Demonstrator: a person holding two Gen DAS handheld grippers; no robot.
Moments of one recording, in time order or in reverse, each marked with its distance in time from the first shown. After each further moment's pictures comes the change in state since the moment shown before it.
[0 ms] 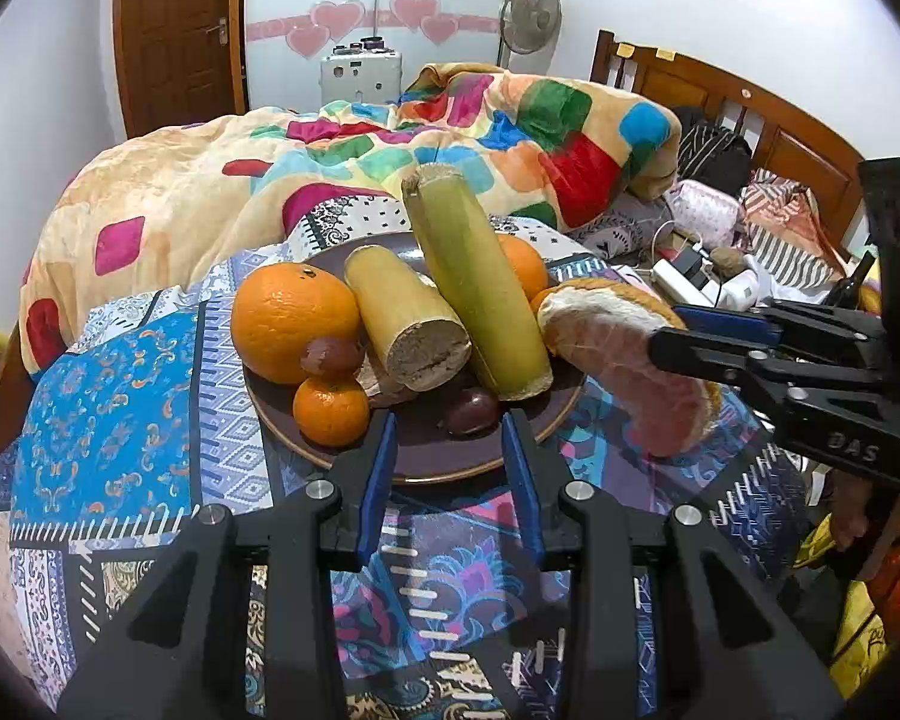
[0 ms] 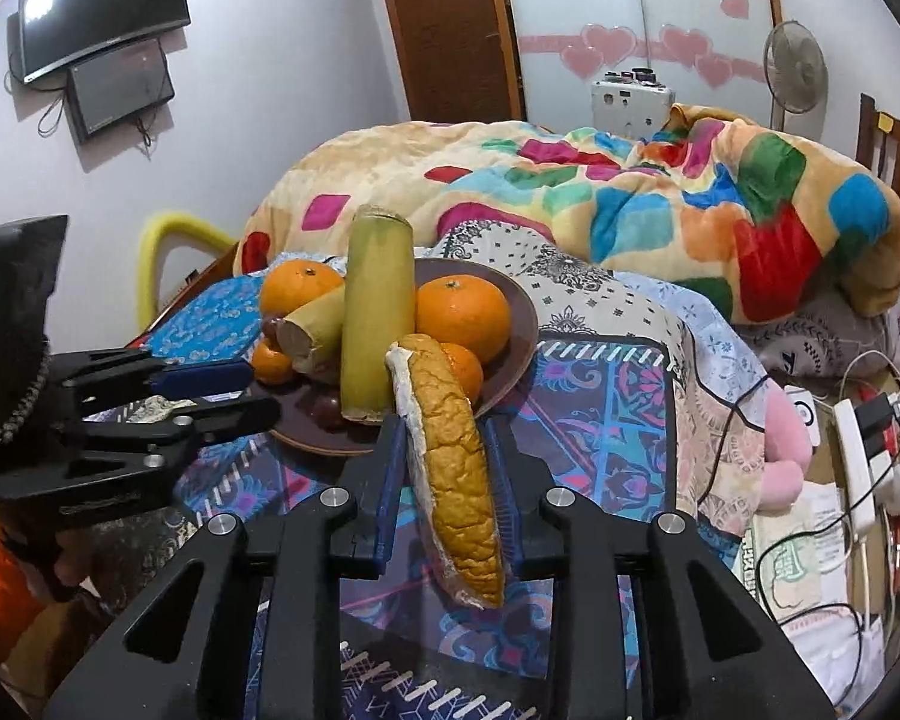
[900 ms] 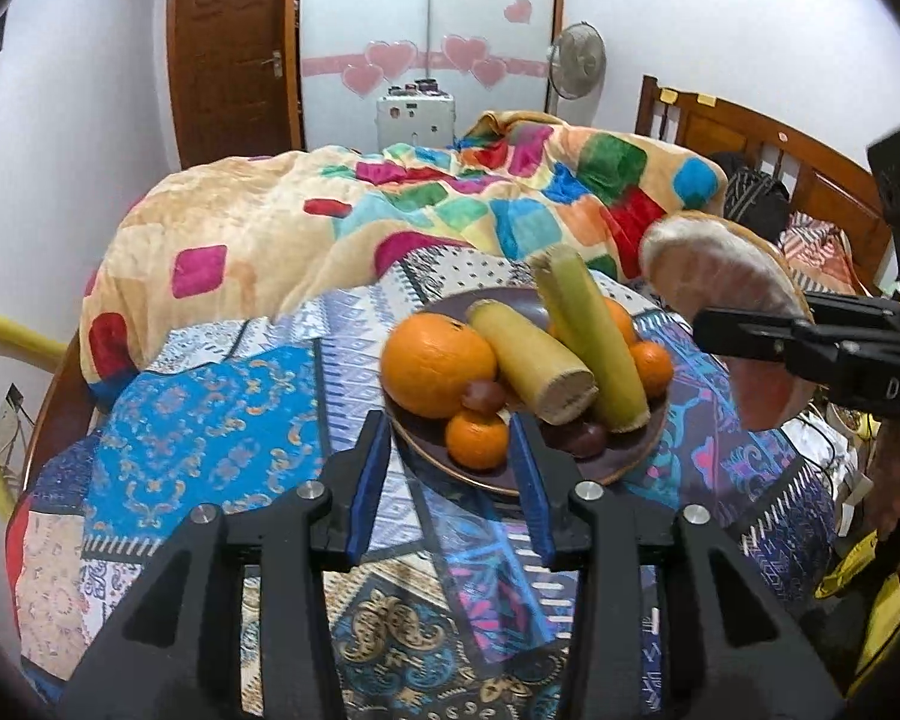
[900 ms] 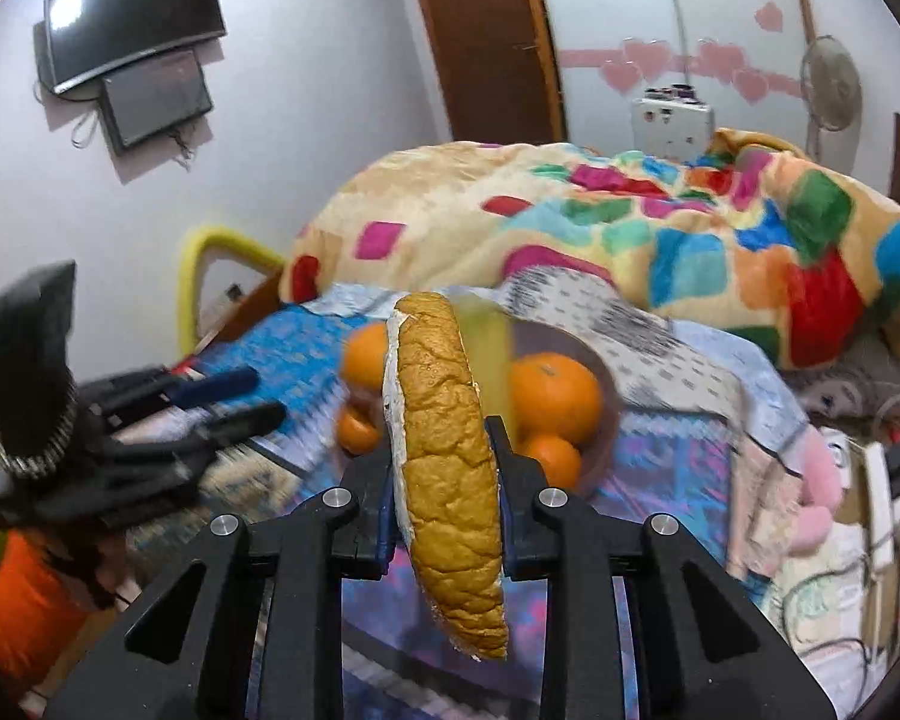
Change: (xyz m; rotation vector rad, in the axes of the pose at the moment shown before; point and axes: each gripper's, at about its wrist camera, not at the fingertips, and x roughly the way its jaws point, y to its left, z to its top) left arm -0.039 0.053 0.003 -0.039 -0.112 0.115; right arm 0.005 0.047 0.052 -0.018 -0.023 0.123
